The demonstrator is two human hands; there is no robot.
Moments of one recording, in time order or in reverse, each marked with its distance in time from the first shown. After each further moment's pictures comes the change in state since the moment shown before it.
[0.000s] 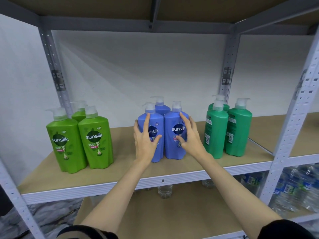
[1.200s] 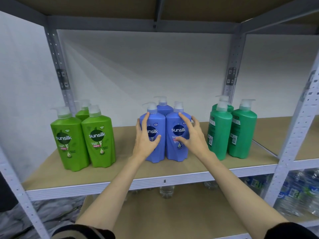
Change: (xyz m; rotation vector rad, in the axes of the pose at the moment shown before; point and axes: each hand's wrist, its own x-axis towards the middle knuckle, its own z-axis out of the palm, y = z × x) left_hand 0.012 -0.013 -0.010 -0.144 -0.111 0.048; right_hand 0.008 0.000 -0.002 -0.188 0.016 -0.014
